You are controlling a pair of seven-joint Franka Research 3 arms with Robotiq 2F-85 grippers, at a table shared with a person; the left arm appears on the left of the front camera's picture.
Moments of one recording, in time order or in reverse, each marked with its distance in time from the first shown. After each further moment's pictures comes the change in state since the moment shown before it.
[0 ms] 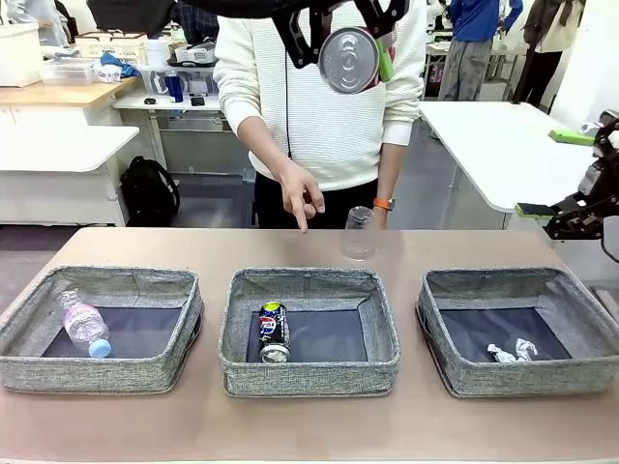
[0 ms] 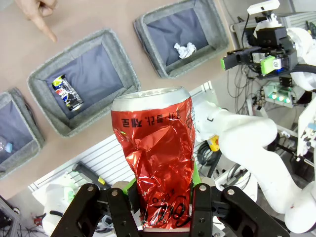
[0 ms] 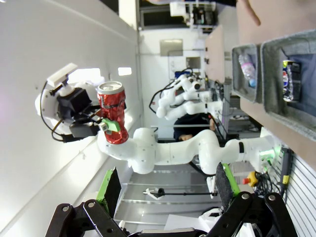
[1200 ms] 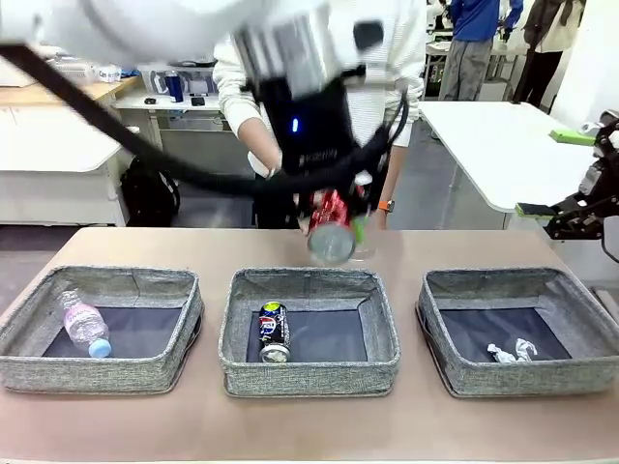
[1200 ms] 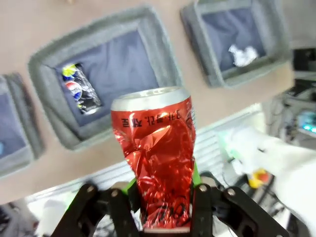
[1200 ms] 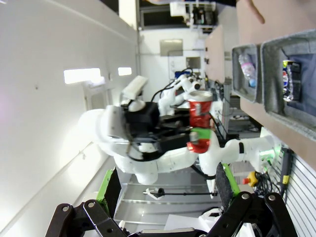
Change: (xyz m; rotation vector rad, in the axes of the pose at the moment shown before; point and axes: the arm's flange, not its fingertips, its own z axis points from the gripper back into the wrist) left arm -0.064 0.056 -0.169 0.172 -0.115 0.065; right arm 0.000 0.000 0.000 0.000 0.000 0.000
